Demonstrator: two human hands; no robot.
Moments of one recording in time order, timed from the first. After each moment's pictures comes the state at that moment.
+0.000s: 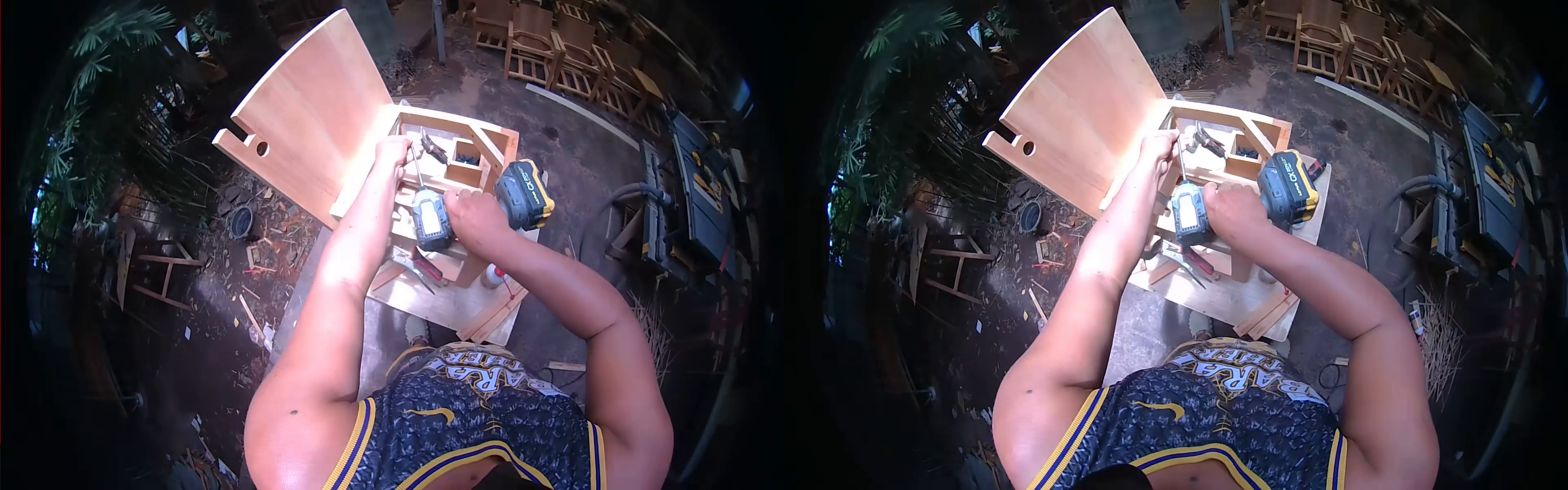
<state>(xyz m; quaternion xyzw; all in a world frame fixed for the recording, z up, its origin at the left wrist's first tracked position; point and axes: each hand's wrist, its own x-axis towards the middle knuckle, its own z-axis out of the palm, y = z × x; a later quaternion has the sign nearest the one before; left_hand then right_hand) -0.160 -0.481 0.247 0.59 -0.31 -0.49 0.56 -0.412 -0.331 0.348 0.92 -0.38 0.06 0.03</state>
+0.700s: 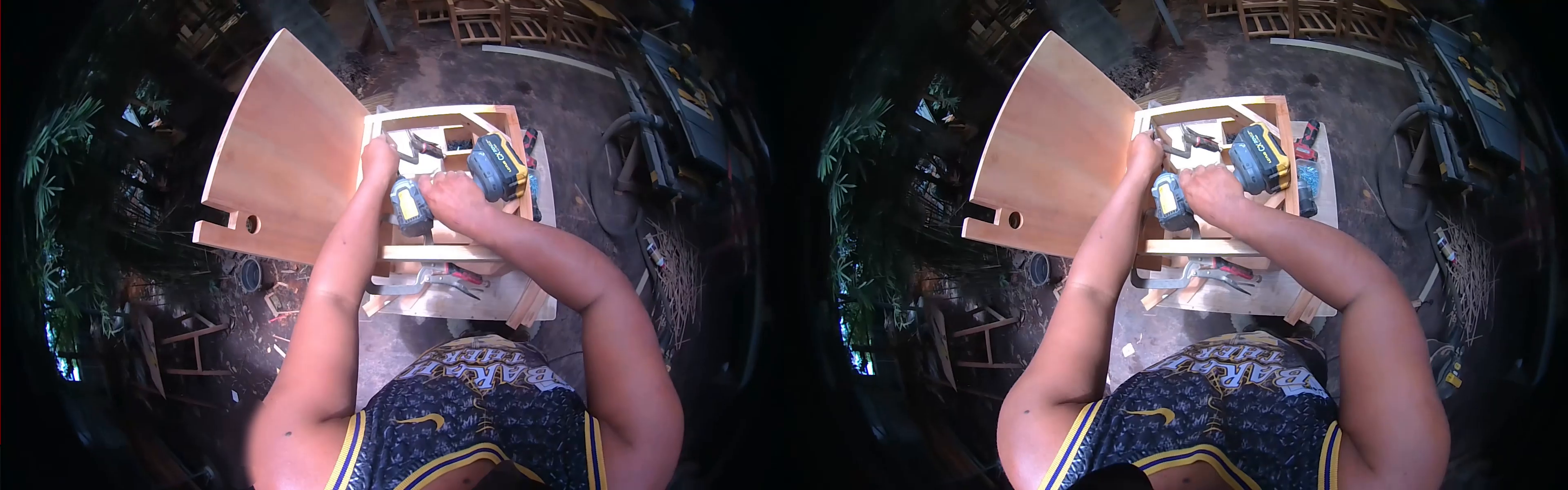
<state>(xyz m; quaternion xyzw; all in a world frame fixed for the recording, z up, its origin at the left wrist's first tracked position) -0.141 -0.491 0.278 0.74 -0.59 -0.18 0.26 -0.320 -0.385 0.313 0.89 -0.44 0.11 0.03</state>
